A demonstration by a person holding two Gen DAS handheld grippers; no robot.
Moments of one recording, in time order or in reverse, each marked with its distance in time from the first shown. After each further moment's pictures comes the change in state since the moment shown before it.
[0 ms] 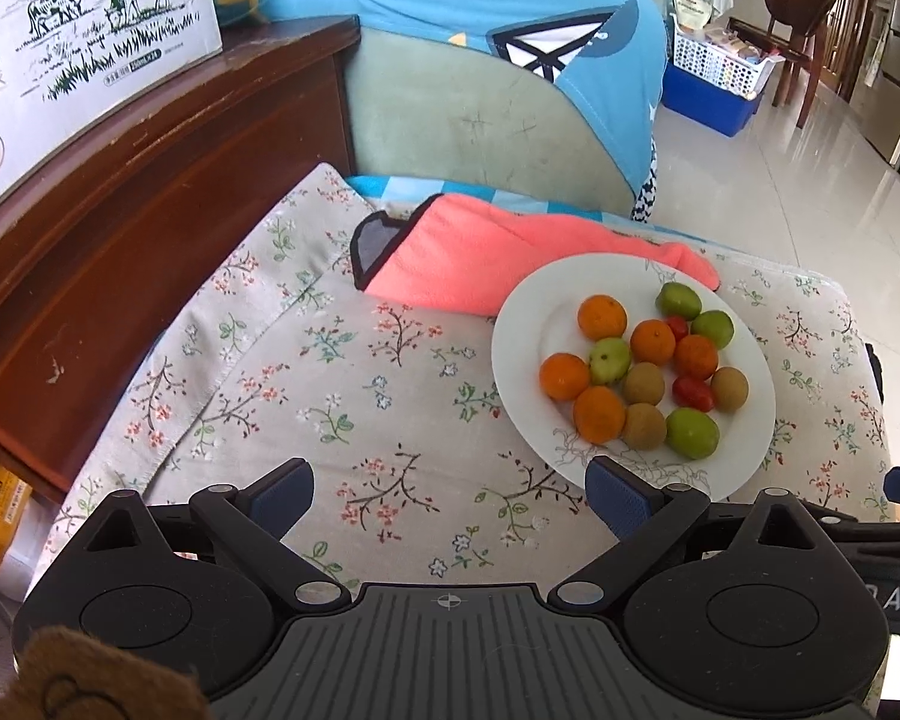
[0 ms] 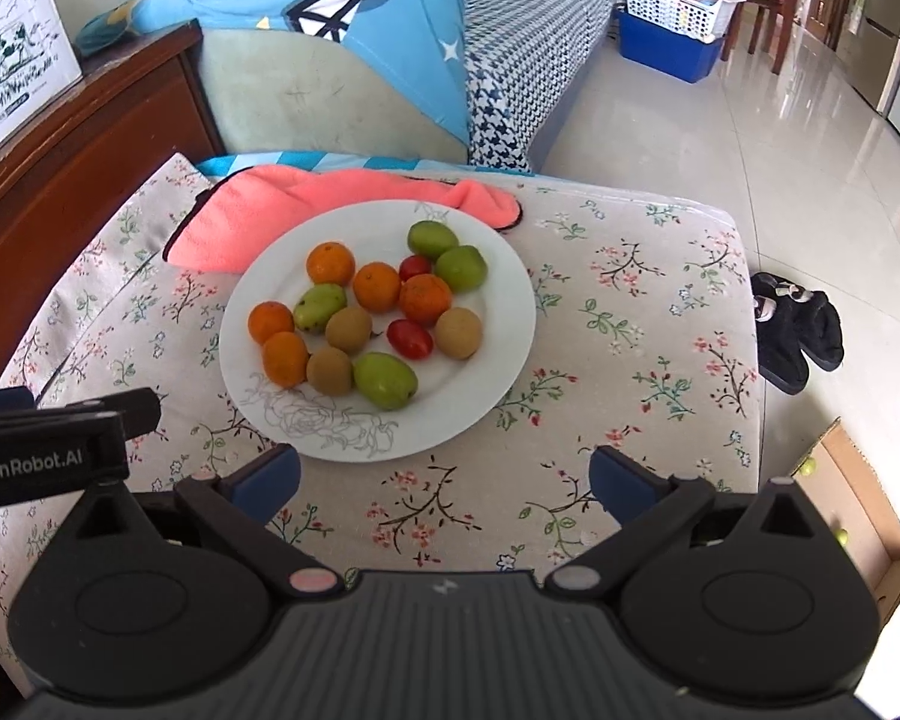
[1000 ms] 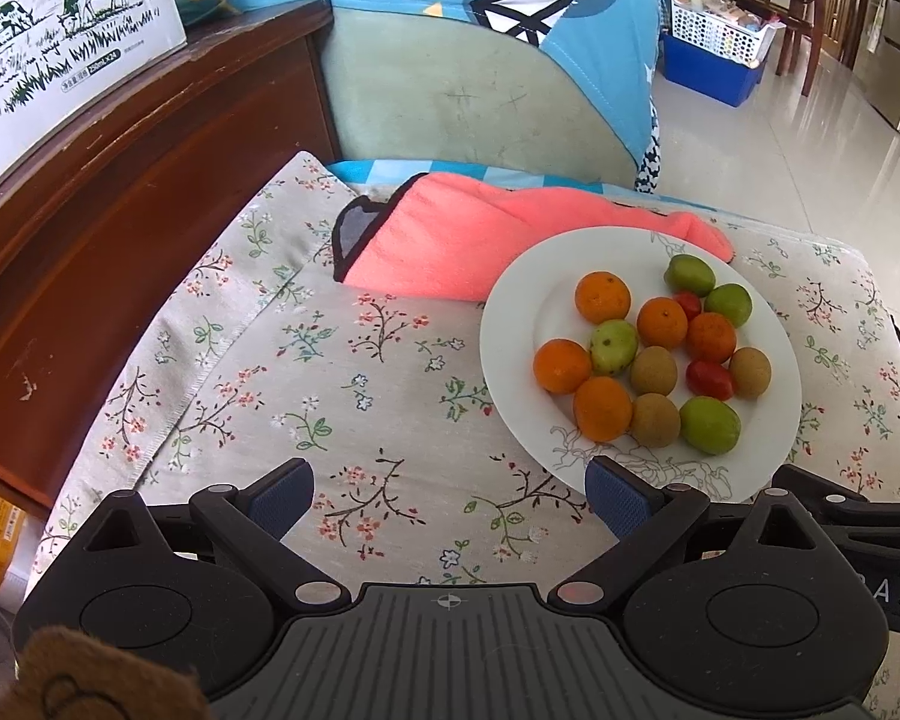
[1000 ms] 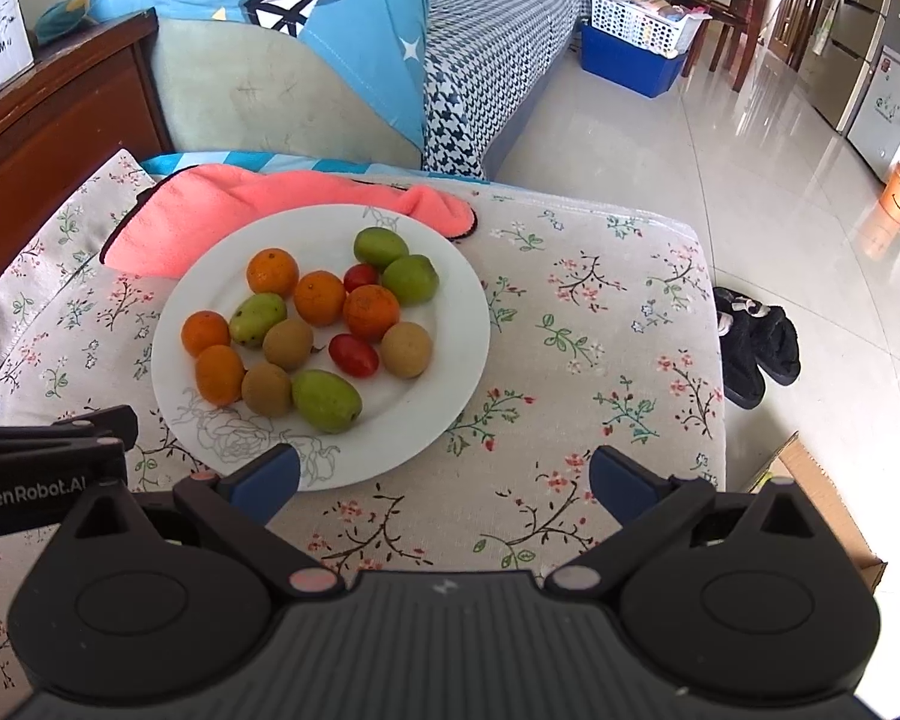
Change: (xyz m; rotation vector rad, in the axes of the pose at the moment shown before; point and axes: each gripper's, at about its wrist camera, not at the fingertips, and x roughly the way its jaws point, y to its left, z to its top) left arm 0.028 -0.019 0.003 0.045 0.038 0.040; right arm 0.022 0.002 0.003 -0.033 -0.024 -0.114
